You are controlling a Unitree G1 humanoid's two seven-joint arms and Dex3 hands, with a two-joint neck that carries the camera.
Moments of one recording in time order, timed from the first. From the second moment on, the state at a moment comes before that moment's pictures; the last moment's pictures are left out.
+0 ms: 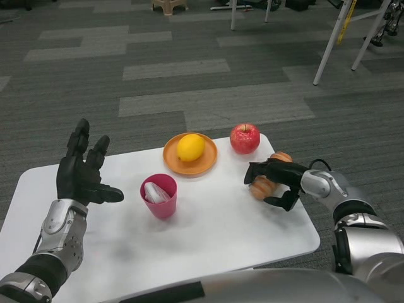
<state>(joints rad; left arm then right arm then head) -0.50 0.21 -0.52 0.98 -0.89 -0.73 -0.20 -0.35 -0.42 -0.47 1.00 -1.09 -0.86 0.35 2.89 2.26</state>
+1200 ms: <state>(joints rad) -0.50 0.21 -0.52 0.99 -0.89 -0.73 -0.20 -0.26 -0.22 -0.27 0.84 -0.34 -0.90 0.62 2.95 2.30</state>
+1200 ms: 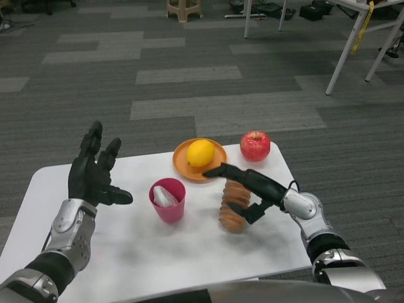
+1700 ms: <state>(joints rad) -0.50 0.21 -0.52 0.98 -0.89 -0.73 -0.20 -0.24 -0.27 -0.28 0.76 -0.34 -0.86 0.63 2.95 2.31</state>
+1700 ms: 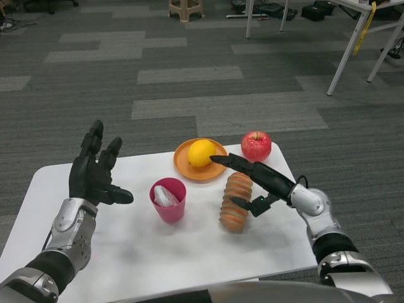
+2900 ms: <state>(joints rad) -0.49 0.22 -0.54 0.97 -0.89 -0.74 -0.21 -0.51 -0.53 0.17 0.73 -0.72 -1.06 0.68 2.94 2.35</state>
